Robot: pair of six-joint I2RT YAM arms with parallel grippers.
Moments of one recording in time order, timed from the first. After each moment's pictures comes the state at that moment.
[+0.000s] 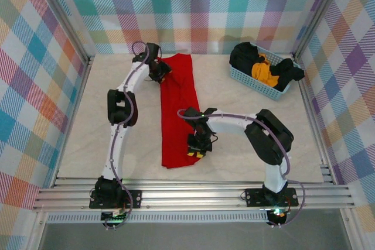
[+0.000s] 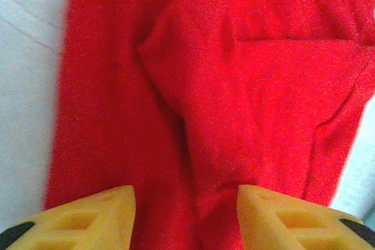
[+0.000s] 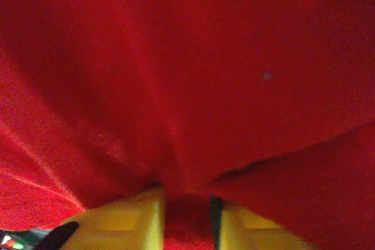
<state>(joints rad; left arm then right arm) -0.19 2.61 2.44 -0.85 0.21 -0.92 0.87 1.87 1.19 -0.80 -0.34 0.97</state>
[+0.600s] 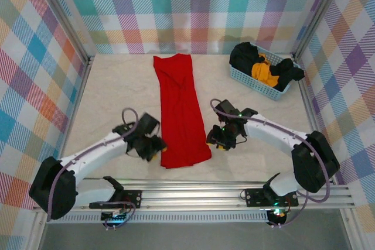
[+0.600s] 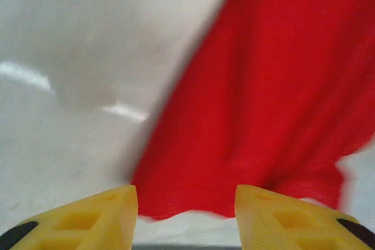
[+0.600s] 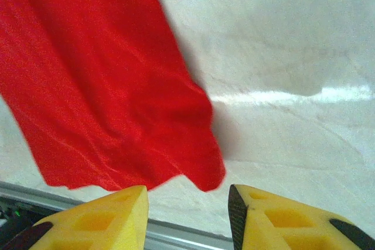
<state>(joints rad) -0.65 1.19 0.66 -0.74 0.19 -1.26 0.67 1.45 0.90 -0.76 -0.33 0.93</state>
